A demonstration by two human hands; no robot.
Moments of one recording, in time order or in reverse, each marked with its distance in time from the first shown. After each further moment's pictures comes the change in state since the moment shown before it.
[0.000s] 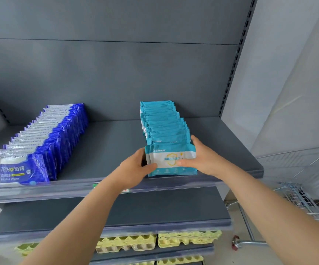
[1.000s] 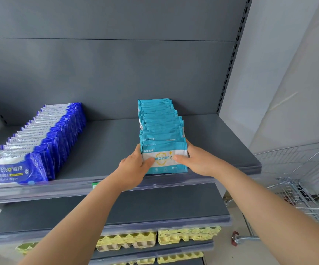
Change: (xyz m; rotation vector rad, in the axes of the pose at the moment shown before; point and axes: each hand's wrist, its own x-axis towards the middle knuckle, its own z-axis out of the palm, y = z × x) left_hand -0.003 0.006 0.003 0.088 0.027 0.050; right_hand -0.004 -0.005 0.009 -0.156 -0.097 -0.075
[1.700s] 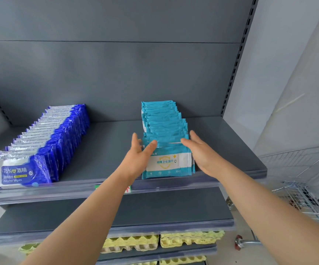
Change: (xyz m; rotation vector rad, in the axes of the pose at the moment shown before) left_hand 0.016 0.013 0.000 -0.617 0.189 -0.101; right_hand 0.022 -0.005 0.001 0.602 0.127 0.030
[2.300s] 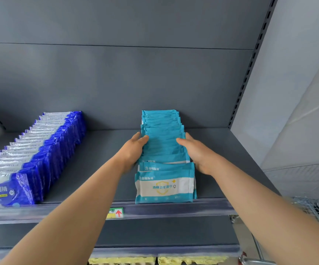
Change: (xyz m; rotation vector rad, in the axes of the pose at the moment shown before) left_hand 0.094 0.011 -0.011 -0.225 -0.010 -0.191; right_hand 0.078 -0.011 -0.017 0.121 -0.051 0.147
